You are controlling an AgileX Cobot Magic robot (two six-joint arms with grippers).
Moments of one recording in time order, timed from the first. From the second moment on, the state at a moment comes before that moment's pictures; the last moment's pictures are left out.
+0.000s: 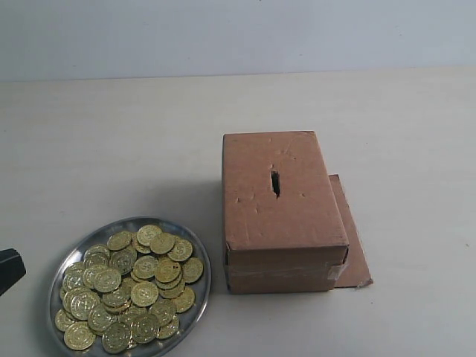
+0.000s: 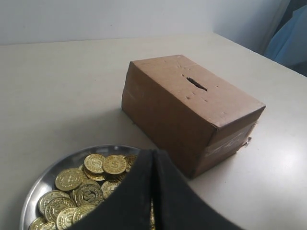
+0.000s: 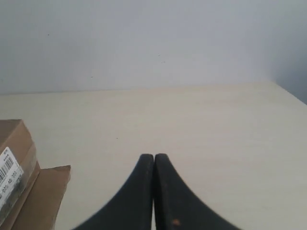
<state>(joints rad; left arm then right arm) -0.75 0.28 0.00 -0.03 0.06 -0.18 0.05 0.00 0.00 -0.24 0.27 0.26</state>
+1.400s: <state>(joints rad) -0.75 0.28 0.00 -0.03 0.06 -0.18 -0.01 0.00 0.00 0.02 0.28 0.05</state>
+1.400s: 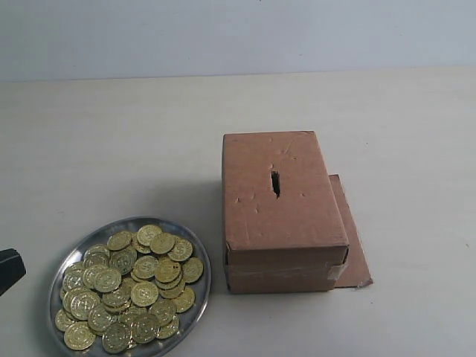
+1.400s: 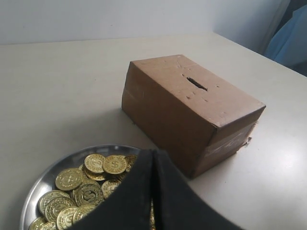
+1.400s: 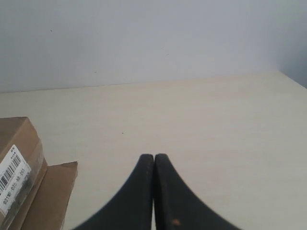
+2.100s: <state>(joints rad) -0.75 0.28 0.00 -0.03 0.06 -0.18 -0.01 0.00 0.00 0.03 0.28 0.06</state>
